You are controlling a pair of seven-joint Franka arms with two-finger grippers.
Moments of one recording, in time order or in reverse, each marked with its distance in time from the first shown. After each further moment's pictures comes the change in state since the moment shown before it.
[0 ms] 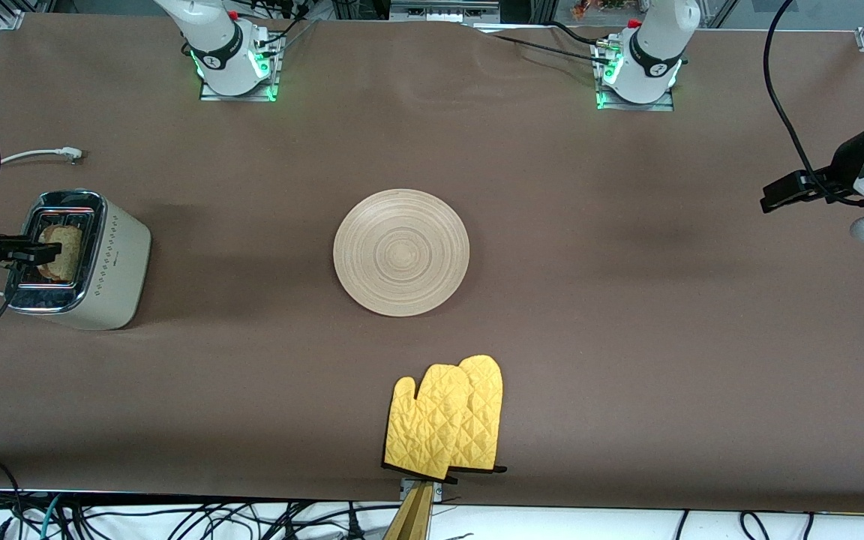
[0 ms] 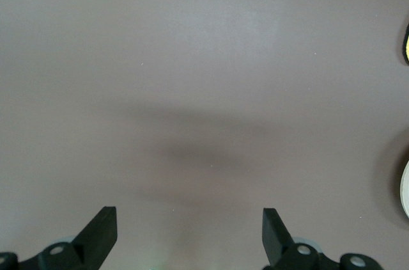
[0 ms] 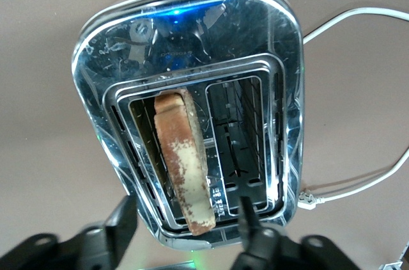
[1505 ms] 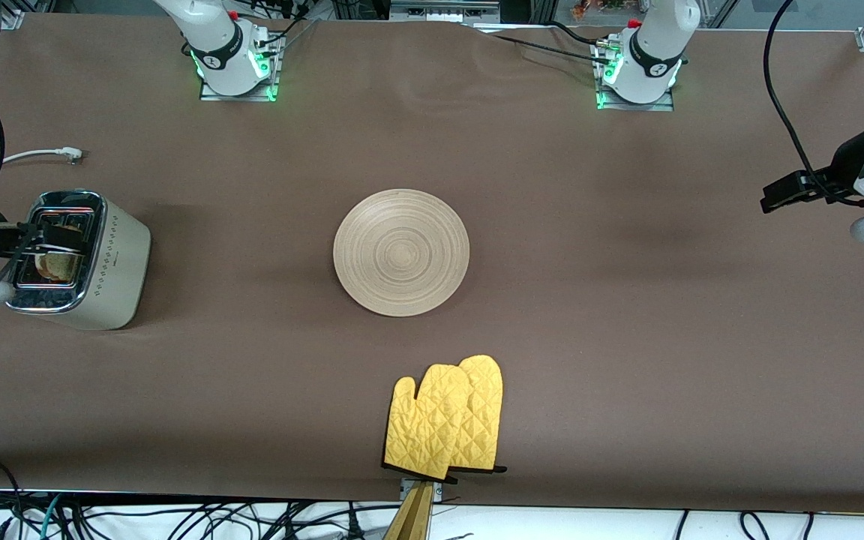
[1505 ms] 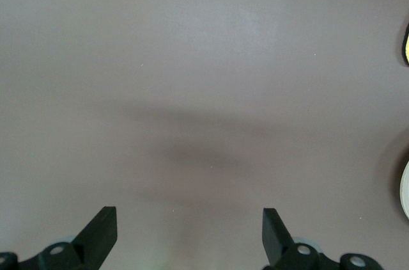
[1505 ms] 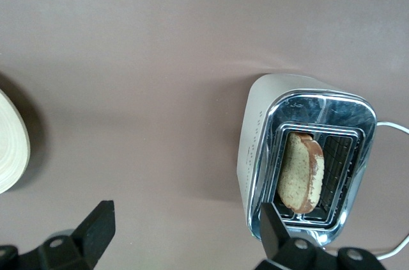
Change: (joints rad) left arm 0.000 0.000 0.000 0.000 0.000 0.007 0.000; right arm 0.029 -0.164 0.239 0.112 0.003 -0.018 -0.049
